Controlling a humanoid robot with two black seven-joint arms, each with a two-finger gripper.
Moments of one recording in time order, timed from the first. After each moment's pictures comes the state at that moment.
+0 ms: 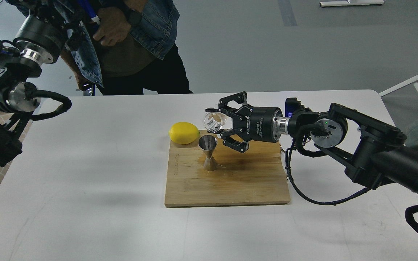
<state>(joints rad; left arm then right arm) -0.92 0.55 -0.79 -0.84 0.29 -0.16 -0.32 0.87 -0.25 0.47 1.07 0.02 0.33 -0.31</state>
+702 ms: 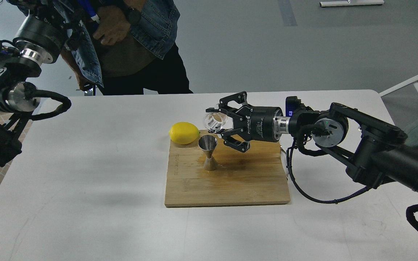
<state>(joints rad) -0.92 0.55 -0.79 -0.84 0.29 -0.16 -0.32 0.87 -0.25 0.47 1.07 -0.01 0.34 -0.31</state>
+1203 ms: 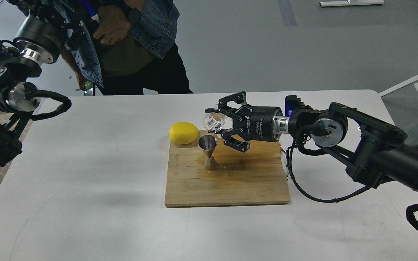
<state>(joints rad) -0.92 0.55 -0.79 -0.84 0.29 -0.16 -0.32 0.88 -0.25 0.47 1.07 -0.02 0.34 -0.31</state>
